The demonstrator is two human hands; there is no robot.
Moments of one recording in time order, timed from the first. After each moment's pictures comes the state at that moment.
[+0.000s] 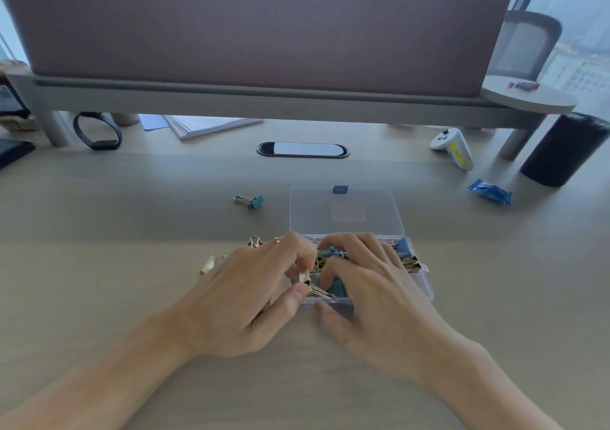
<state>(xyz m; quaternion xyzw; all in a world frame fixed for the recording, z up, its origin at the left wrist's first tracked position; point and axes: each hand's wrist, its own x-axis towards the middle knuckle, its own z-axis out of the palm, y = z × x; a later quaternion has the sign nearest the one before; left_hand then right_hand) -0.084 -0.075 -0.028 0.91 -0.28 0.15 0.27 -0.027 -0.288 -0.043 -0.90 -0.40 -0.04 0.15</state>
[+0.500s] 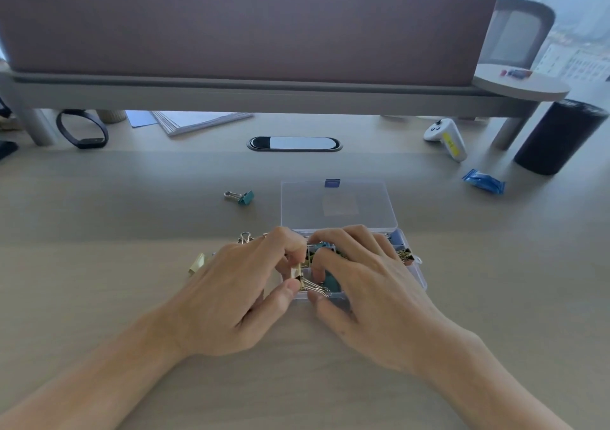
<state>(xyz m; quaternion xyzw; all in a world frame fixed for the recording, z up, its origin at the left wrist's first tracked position) -0.082 -0.078 -0.032 0.90 -0.28 0.17 0.28 -0.025 -0.292 -0.039 -0.90 -0.42 -0.05 0.13</state>
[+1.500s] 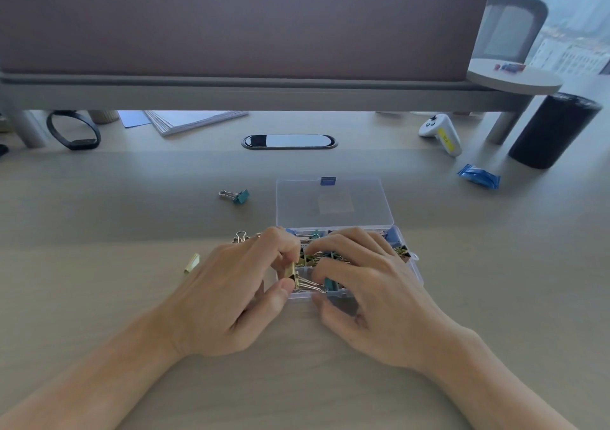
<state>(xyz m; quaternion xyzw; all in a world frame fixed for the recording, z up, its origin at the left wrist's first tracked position) -0.077 -0.071 -0.046 0.89 -0.31 0.18 0.29 -0.020 -0.303 -0.050 -0.86 -0.46 -0.10 0.19</state>
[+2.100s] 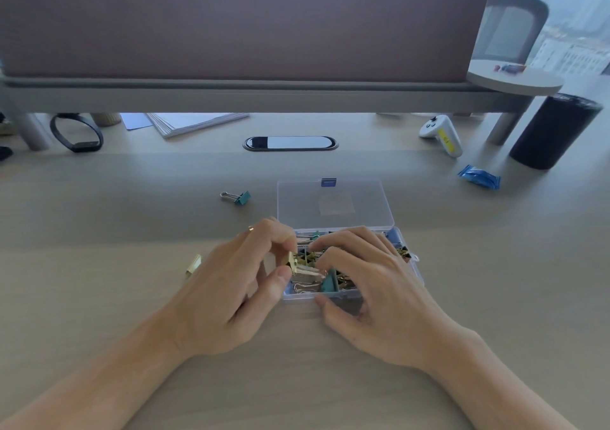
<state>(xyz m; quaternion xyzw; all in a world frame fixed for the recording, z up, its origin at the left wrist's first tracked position) -0.080 -0.074 -0.045 0.88 -0.26 0.20 0.34 -0.019 -0.304 -0.050 -0.86 -0.44 -0.09 0.23</state>
